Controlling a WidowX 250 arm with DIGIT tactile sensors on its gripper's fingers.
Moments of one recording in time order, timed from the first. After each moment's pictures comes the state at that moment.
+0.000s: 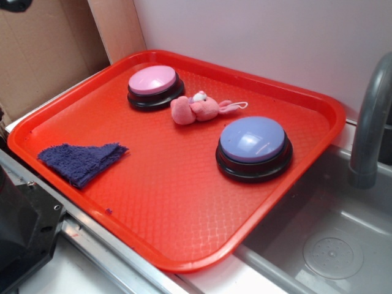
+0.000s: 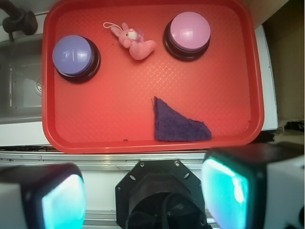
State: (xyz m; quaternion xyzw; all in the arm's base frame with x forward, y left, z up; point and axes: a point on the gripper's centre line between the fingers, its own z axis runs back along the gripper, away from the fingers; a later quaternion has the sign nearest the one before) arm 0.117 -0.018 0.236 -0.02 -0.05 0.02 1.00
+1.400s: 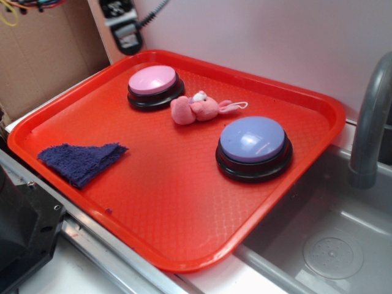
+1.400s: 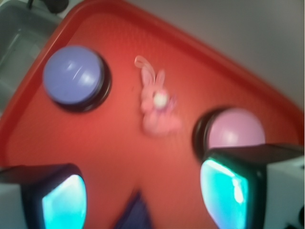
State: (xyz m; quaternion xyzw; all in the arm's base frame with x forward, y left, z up) arm 0.251 -0.020 0.151 -0.01 -0.10 -0.30 0.95
